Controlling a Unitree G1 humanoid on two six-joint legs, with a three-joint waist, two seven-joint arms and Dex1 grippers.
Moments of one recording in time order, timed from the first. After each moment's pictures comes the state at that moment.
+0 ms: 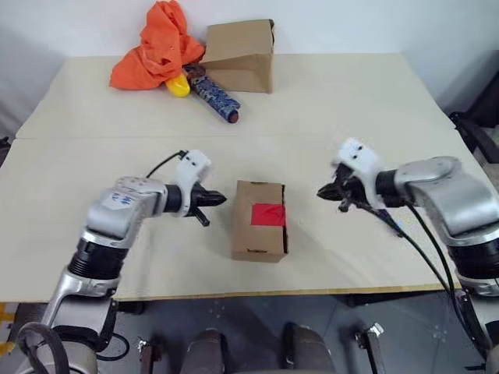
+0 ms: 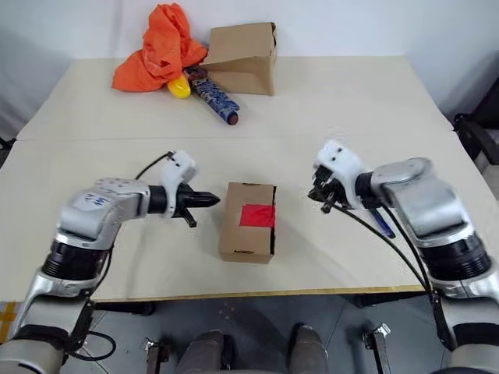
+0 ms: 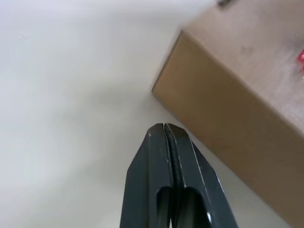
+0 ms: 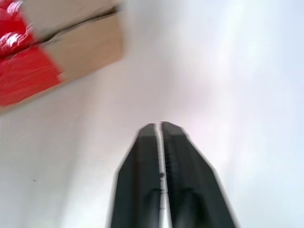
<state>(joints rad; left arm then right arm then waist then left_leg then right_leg) -0.73 0.61 -0.10 -0.08 -0.36 1.06 -0.77 -0.76 -0.82 0.14 -0.24 0.28 1.11 0.95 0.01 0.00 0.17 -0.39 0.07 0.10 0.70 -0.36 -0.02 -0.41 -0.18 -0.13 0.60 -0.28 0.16</state>
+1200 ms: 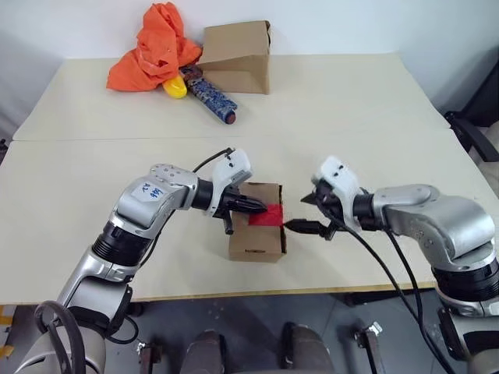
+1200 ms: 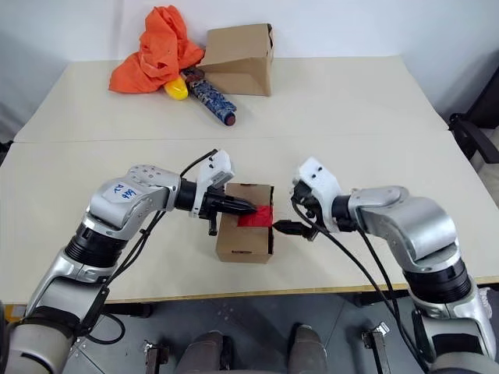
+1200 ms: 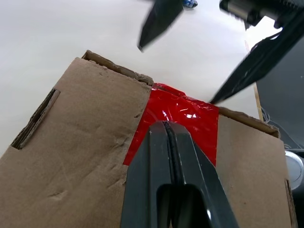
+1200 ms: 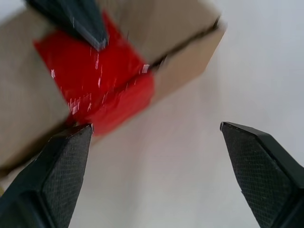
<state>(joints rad) -0.83 0.55 -0.32 -0.02 -0.38 0.89 -0.95 -0.65 -0.70 0.15 -0.42 0.51 1.29 0.74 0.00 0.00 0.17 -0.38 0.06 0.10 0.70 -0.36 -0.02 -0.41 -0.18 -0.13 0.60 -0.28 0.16</state>
